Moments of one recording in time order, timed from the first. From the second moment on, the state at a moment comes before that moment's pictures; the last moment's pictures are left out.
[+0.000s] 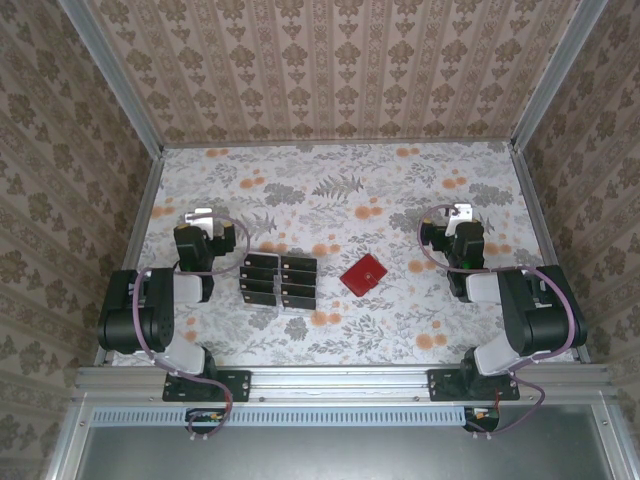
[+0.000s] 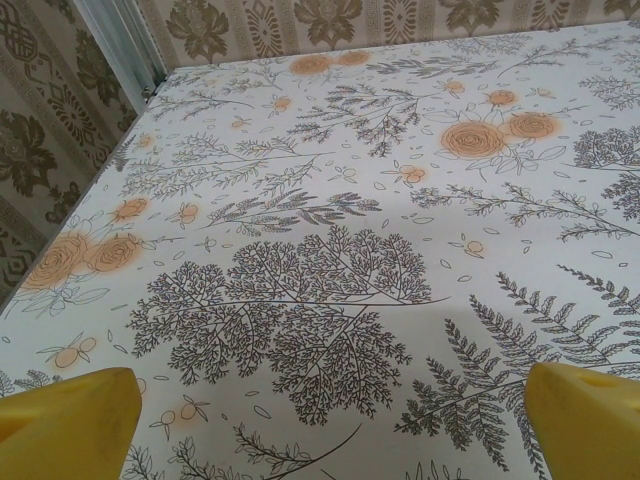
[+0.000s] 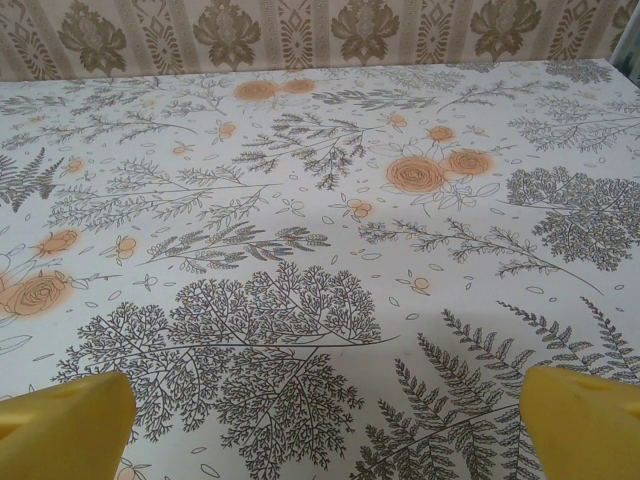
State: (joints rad) left arm -0.02 1.54 0.39 0.79 -0.09 0.09; right arm 0.03 1.53 0.39 0.78 0.10 0.05
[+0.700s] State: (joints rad) left arm -0.01 1.41 0.38 0.73 -0.16 0.04; right arm 0.02 1.34 0.46 0.52 0.18 0.08
